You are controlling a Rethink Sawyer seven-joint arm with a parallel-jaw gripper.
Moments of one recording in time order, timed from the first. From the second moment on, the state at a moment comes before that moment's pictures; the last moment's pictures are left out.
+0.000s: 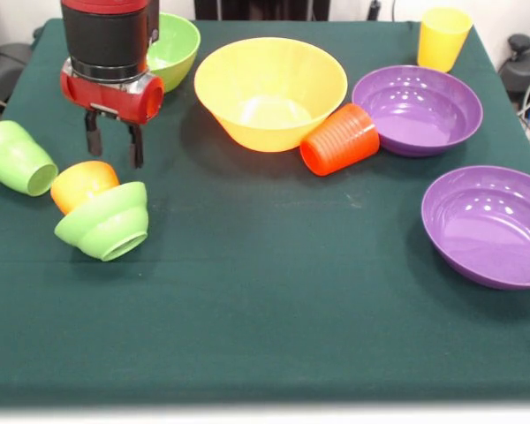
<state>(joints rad) -0.63 -0.46 0.19 1.47 -0.39 0.41 1.93</state>
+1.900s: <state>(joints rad) -0.70 -0.42 0.43 1.44 -0.43 0.41 1.93</state>
